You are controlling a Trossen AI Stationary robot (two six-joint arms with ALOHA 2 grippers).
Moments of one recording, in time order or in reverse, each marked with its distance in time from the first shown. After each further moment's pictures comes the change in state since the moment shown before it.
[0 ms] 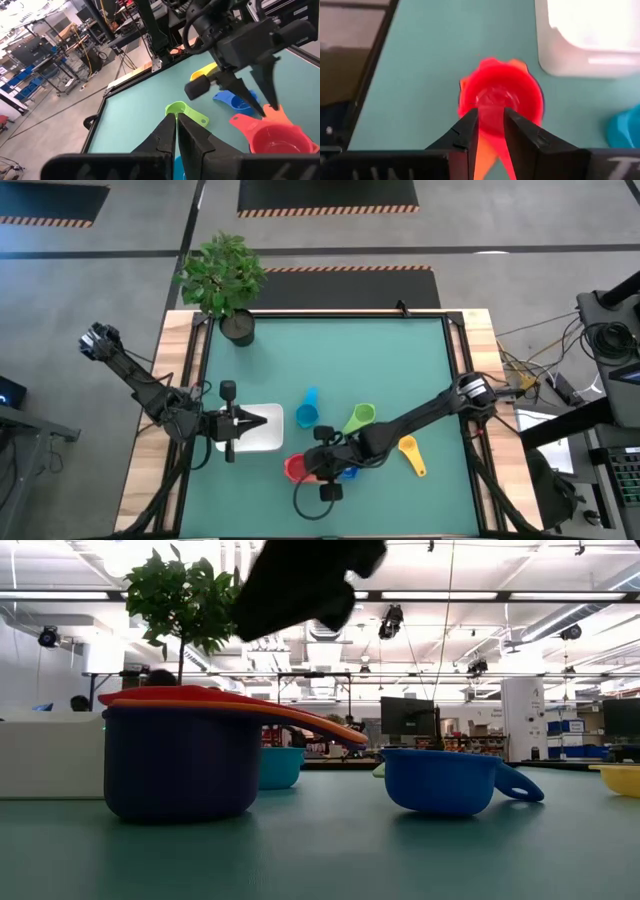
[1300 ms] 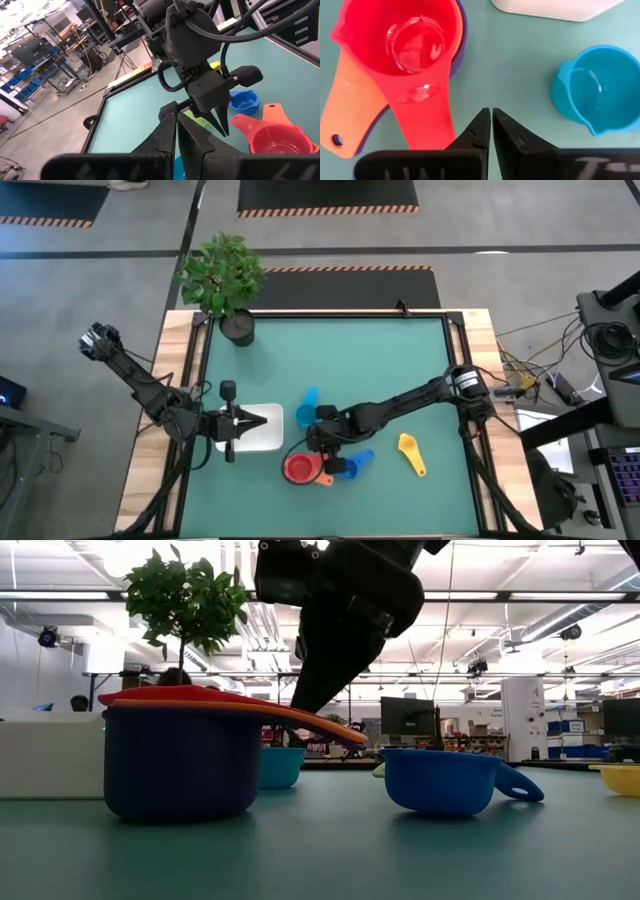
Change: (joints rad) left arm 0.000 0.000 0.000 0.000 0.000 0.000; right arm -0.137 0.026 -0.042 -0.139 -0.067 -0.171
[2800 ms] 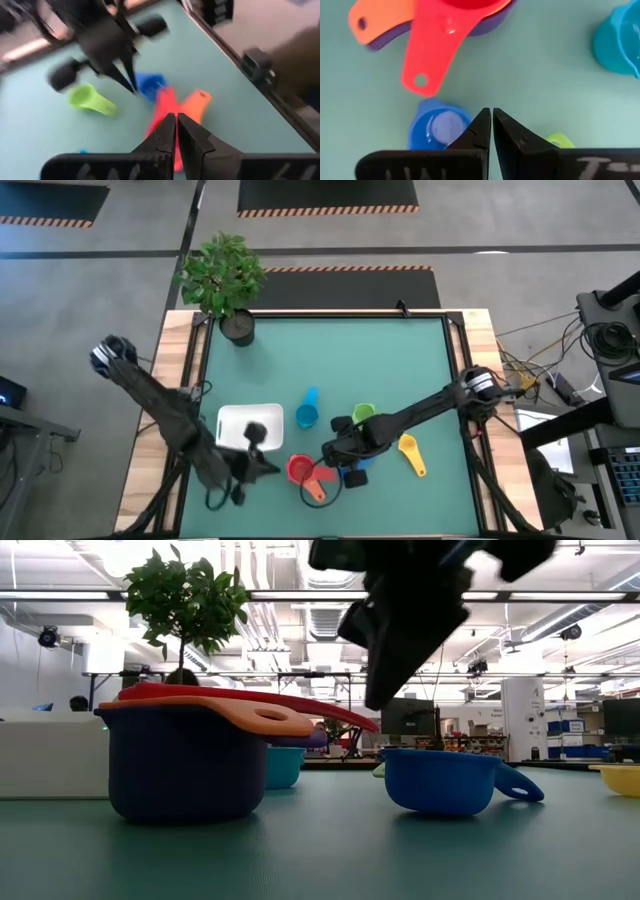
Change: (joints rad) left arm -0.082 0.429 0.222 -0.100 0.243 -0.331; right arm 0.113 -0.082 -0.040 -0.170 -0.011 0.060
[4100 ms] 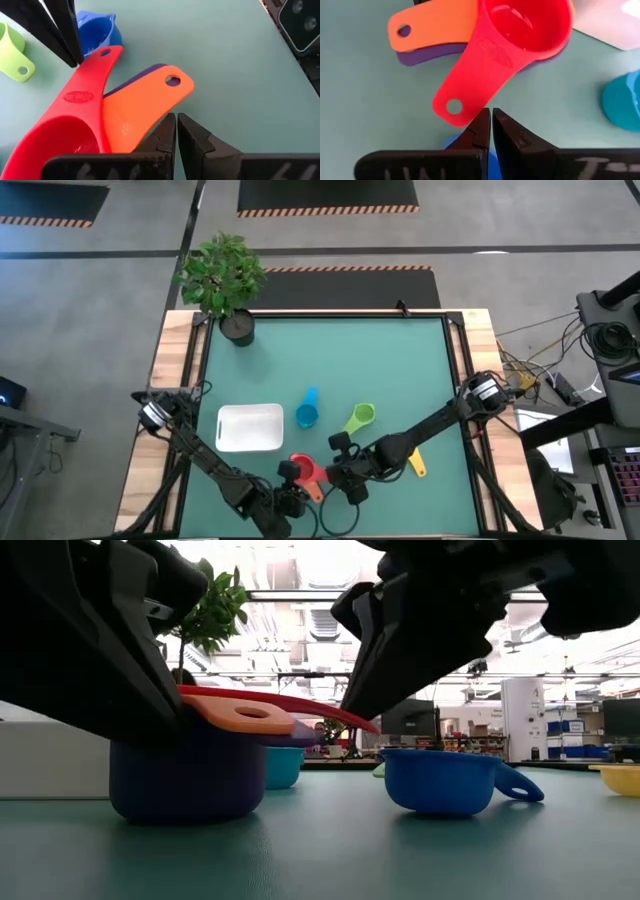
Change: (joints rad) left arm 0.007 0.684 0.344 0.007 -0.052 -0.279; right arm 0.118 -0.002 -0.176 0.385 0.200 -0.113
